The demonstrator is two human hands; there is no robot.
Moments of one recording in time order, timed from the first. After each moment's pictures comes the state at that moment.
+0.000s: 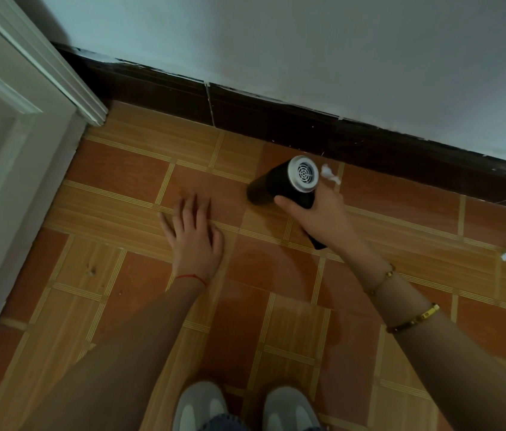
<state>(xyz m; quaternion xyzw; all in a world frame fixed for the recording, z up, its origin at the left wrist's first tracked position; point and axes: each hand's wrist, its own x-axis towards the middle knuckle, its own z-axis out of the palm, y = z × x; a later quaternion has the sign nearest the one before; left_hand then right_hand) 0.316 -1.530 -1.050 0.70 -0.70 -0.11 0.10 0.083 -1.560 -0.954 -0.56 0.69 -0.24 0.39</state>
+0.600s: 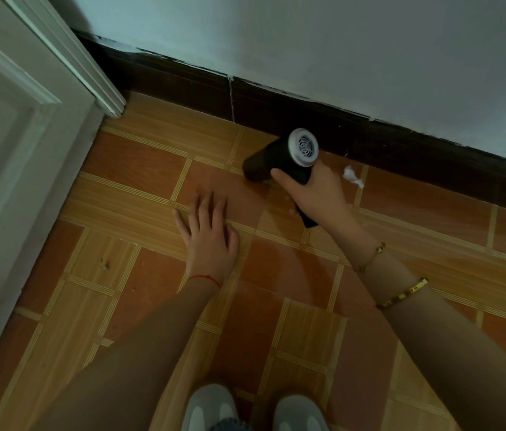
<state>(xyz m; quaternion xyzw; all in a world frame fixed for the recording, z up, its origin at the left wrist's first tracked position) 0.316 -1.530 -1.048 0.70 -0.70 -0.11 0.10 0.120 -1.605 -0.958 -0.55 0.68 -0.27 0.41</state>
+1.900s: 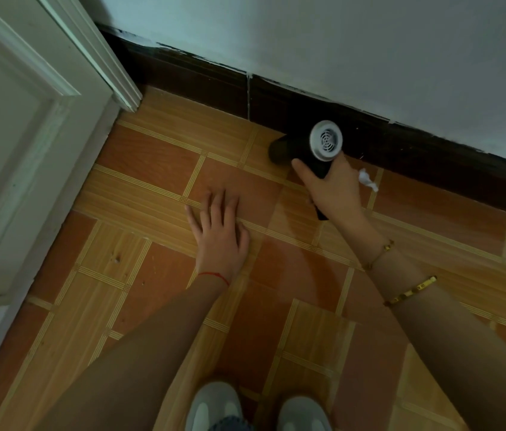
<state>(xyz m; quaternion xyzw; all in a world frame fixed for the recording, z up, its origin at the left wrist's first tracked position) 0.316 -1.531 -1.047 0.70 -0.70 -0.11 0.10 0.123 -1.611 -0.961 -0.51 0.71 -0.32 0.38</state>
